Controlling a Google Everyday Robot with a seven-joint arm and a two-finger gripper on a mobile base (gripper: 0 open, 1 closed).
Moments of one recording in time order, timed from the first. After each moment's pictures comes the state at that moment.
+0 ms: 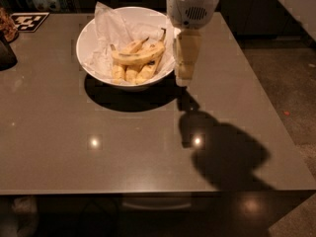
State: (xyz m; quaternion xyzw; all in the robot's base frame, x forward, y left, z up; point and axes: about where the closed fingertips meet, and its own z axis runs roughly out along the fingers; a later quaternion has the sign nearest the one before) arm 0.560 -0.055 0.976 -0.72 0.67 -0.05 0.14
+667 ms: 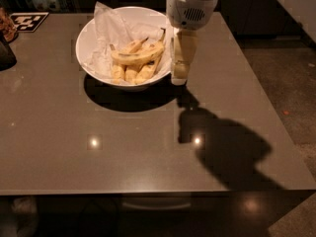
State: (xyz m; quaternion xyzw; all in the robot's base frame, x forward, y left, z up) arm 0.572 -0.047 0.972 -0.71 0.68 -0.03 0.17
